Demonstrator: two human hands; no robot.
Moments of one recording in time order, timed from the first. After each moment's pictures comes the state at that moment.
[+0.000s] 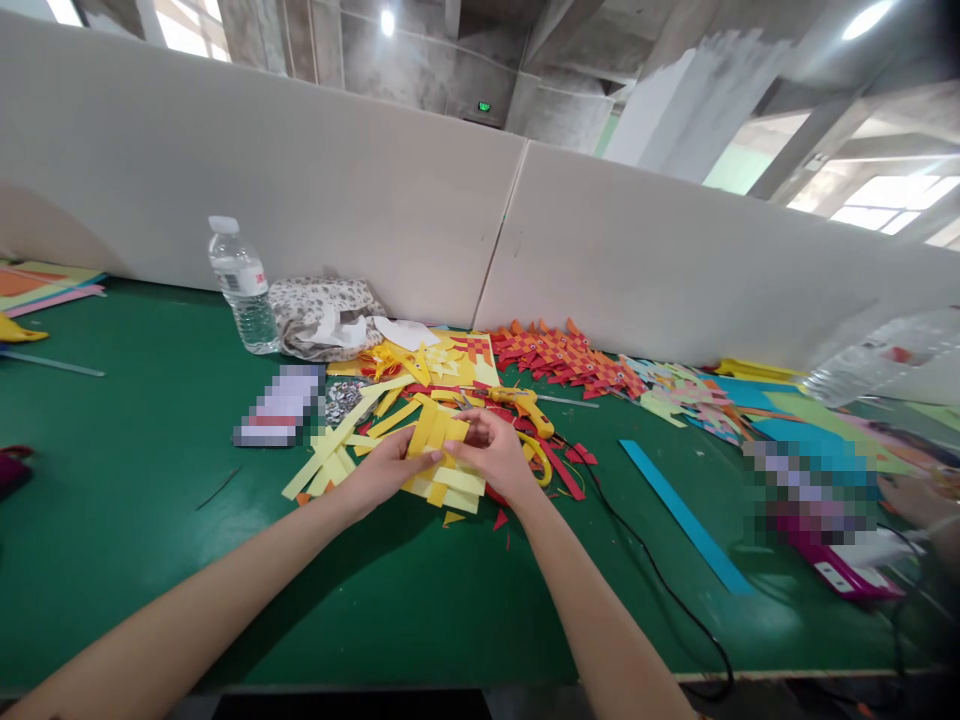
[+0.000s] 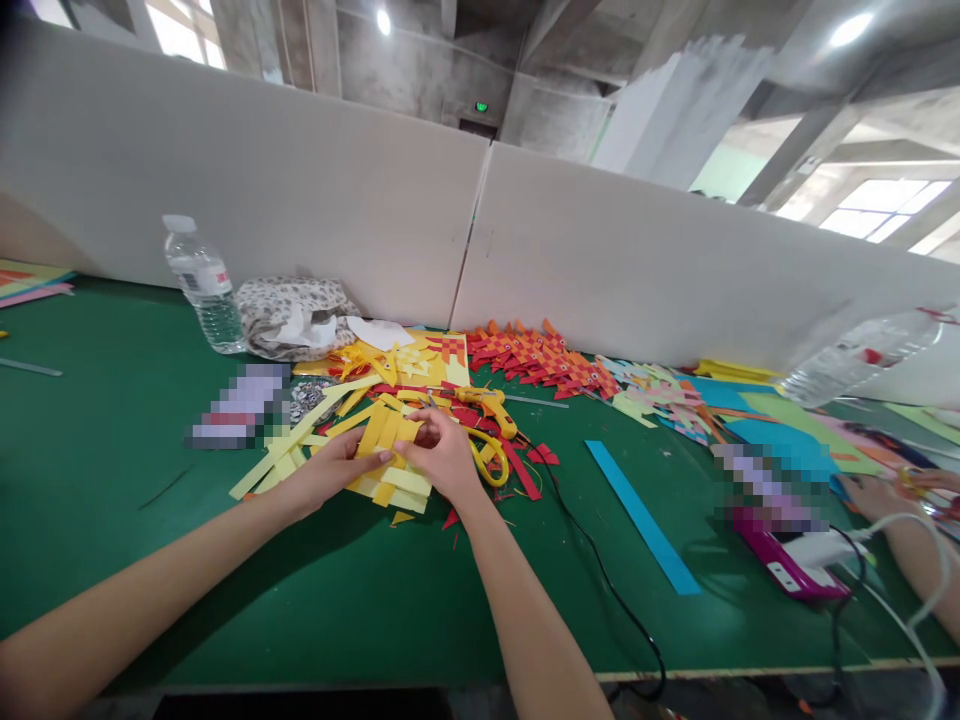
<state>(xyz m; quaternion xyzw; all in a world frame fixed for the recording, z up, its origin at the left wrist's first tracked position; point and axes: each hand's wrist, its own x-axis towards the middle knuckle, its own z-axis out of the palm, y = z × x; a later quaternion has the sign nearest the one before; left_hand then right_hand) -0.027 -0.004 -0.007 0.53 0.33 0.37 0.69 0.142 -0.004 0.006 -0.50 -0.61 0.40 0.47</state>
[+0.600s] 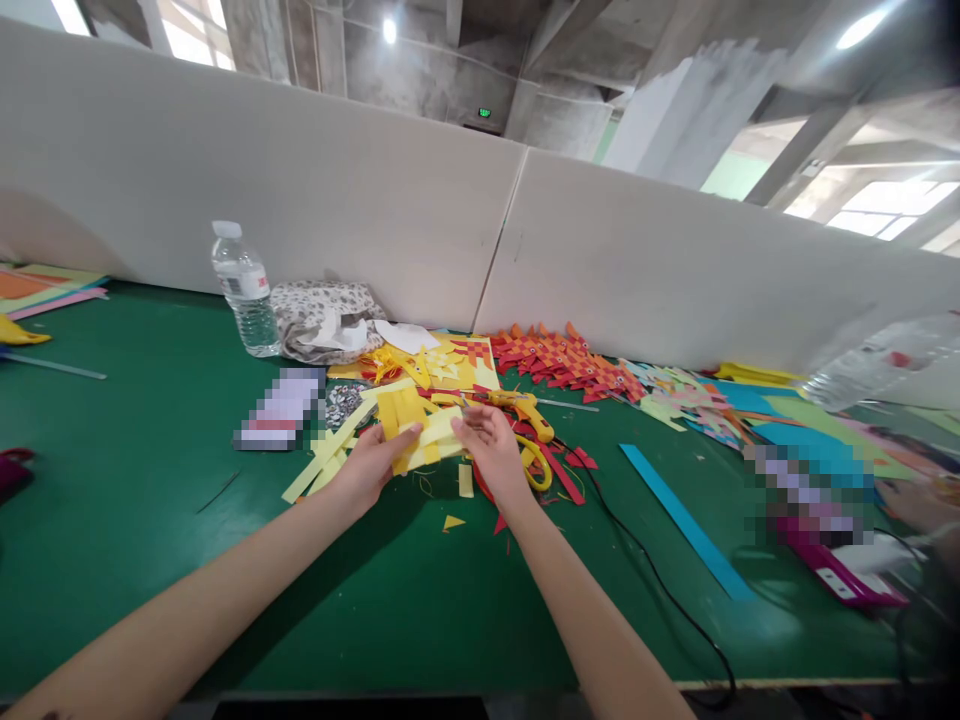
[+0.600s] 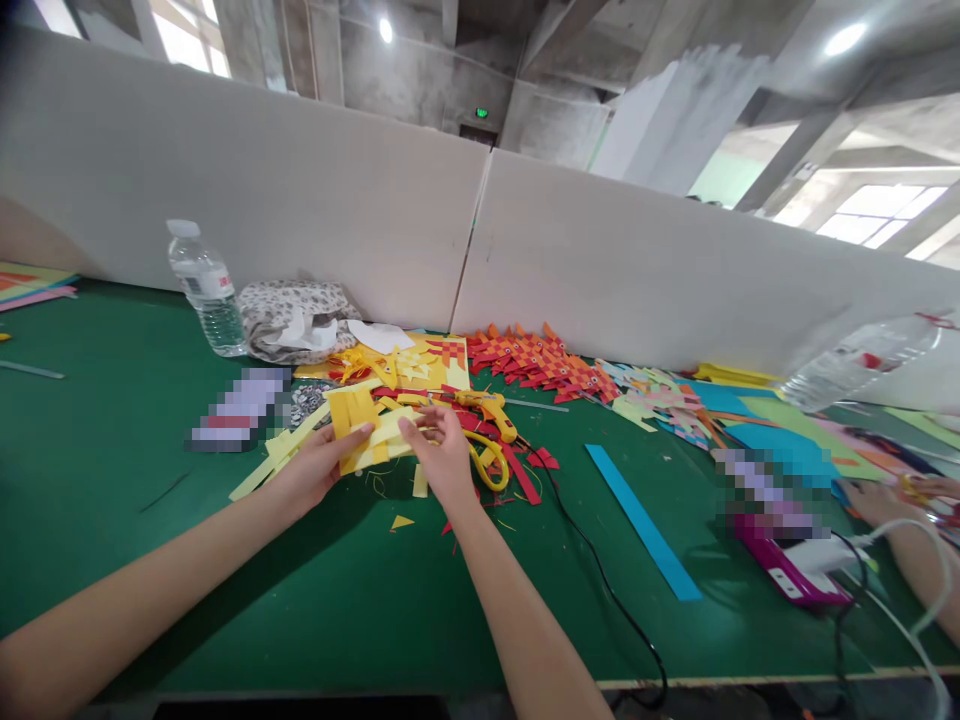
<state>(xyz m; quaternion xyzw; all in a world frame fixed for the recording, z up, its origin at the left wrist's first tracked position) -0.027 0.003 -0.001 0.33 0.41 0.48 0.70 0.127 -0.006 0.008 -0.54 -0.51 0.36 0.56</state>
